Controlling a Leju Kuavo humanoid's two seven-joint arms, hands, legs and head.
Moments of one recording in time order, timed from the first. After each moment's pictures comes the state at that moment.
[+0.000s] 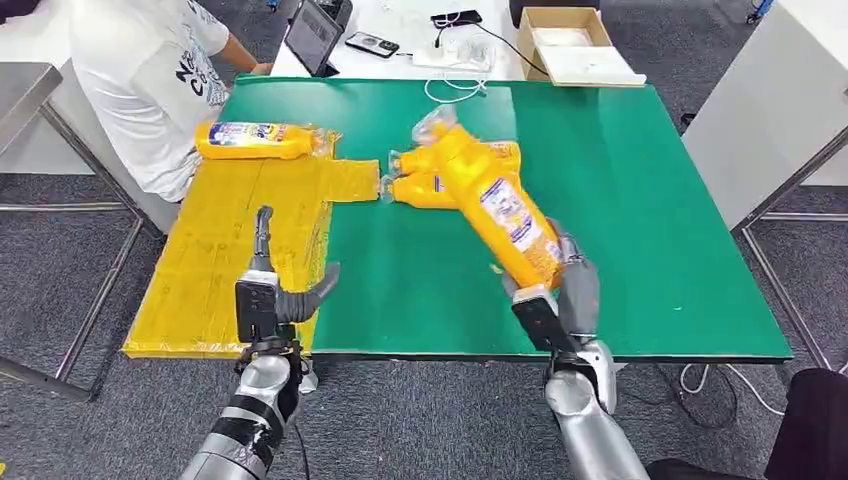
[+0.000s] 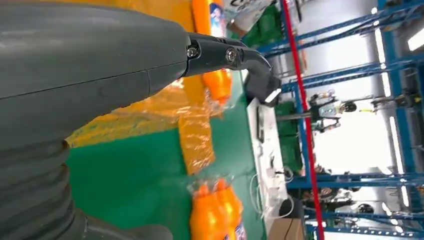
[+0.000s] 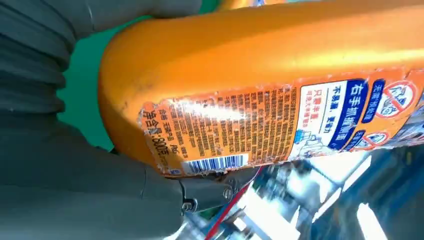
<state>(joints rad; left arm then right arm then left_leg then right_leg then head) -0.33 -0.24 -0.16 -0.98 -0.15 0.47 -0.70 -0.20 0.06 0.13 -1.26 0.40 -0.49 -0.51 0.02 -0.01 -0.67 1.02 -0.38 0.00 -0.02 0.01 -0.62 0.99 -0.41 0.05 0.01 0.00</state>
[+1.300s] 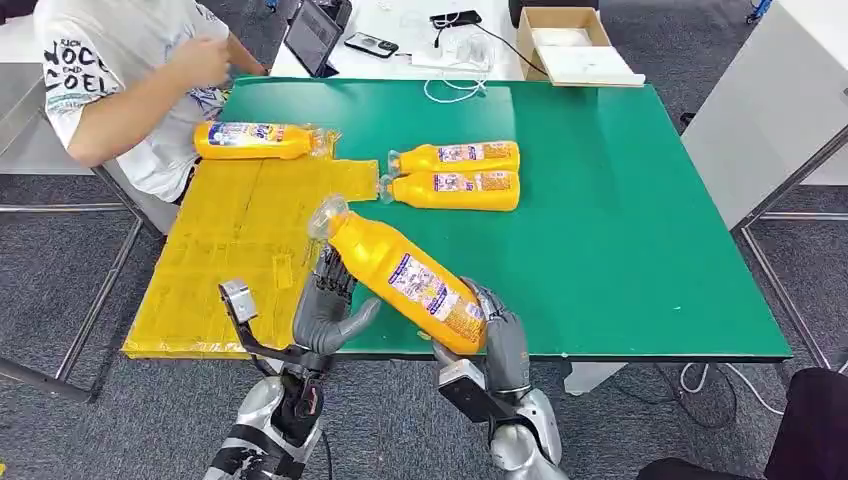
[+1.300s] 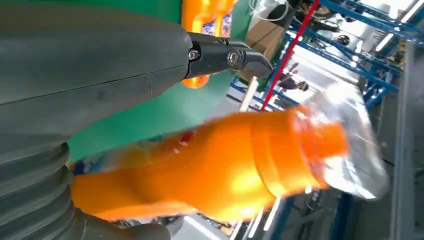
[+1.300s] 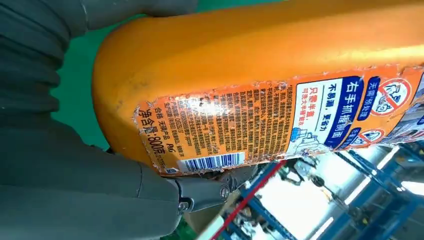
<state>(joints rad) -0.20 -0.27 -0.22 -1.16 0.34 -0.32 -0.48 -0.08 0.18 0.24 -1.13 0.47 -0.48 -0.70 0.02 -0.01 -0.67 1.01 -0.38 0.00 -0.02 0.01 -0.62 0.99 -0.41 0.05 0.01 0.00</state>
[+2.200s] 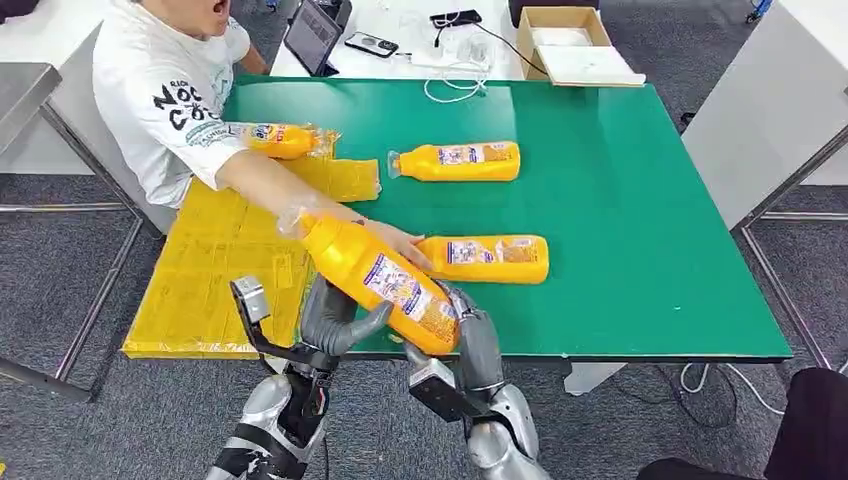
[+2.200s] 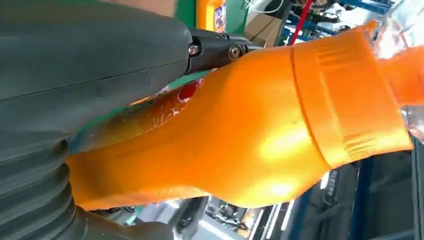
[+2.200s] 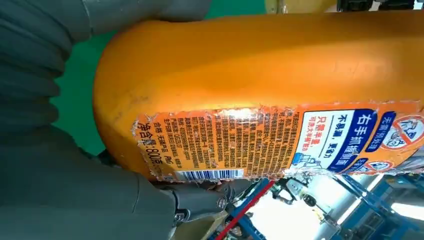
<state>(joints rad) -0.20 -0.27 -0.27 -1.19 0.26 -0.28 -0.47 -0.13 0.23 0.29 -1.05 0.53 -0.48 -0.68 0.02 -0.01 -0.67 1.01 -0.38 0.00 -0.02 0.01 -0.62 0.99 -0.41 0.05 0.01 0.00</state>
